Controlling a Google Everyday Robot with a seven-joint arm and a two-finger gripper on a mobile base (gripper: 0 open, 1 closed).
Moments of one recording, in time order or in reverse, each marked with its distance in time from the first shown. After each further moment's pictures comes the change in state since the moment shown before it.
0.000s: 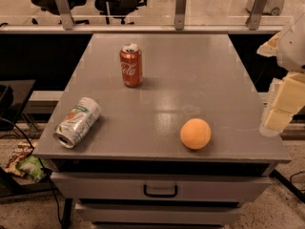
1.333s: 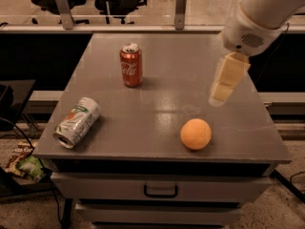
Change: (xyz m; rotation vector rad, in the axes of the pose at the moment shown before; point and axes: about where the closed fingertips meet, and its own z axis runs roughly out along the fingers) arm -0.070 -0.060 0.046 0.009 -0.055 -0.003
